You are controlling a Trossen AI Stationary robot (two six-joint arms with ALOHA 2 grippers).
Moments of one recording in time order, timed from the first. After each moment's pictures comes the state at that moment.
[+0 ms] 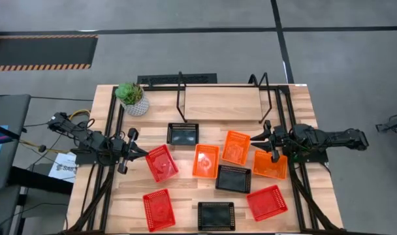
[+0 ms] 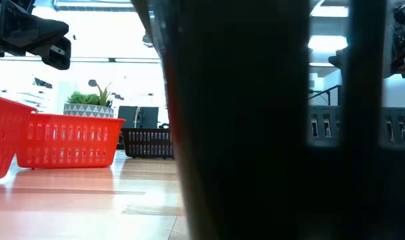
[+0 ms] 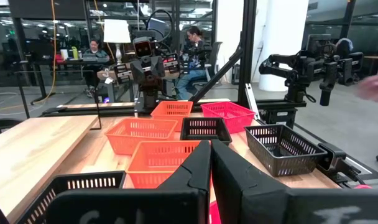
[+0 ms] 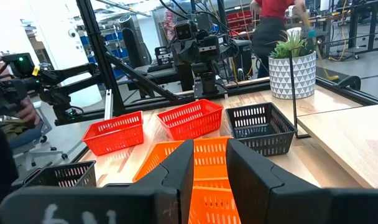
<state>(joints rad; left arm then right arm) -0.49 0.01 0.02 0.04 -0.32 0.00 0.03 0.02 0.01 0.01 0.00 0.18</state>
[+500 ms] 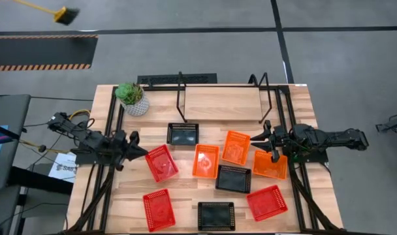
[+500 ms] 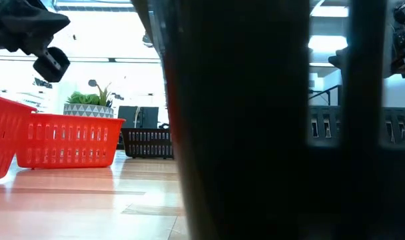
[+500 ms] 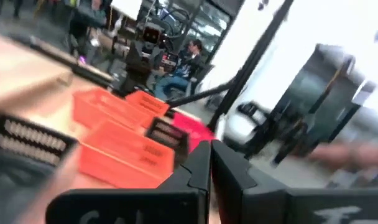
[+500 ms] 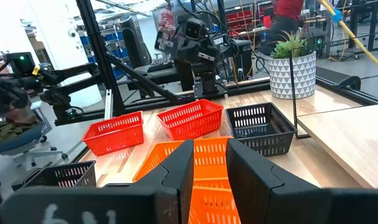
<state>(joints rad) -0.49 0.01 0.02 0.09 -0.34 -0.56 0.03 0.02 0.01 0.01 0.00 0.19</state>
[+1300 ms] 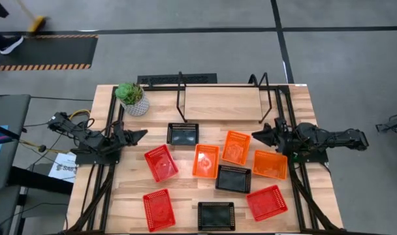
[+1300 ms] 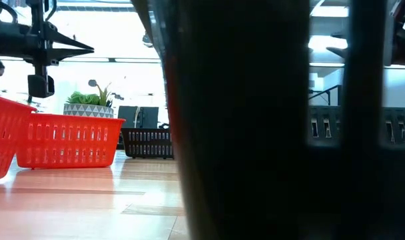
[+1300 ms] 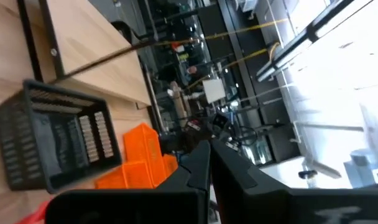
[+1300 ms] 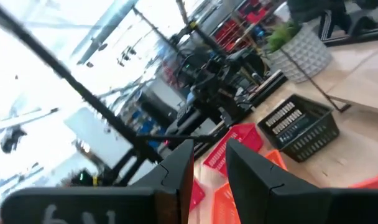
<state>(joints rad) -0.49 0.01 0.02 0.09 -0.89 -1.23 0.03 0.02 0.01 0.17 0.09 0.81</state>
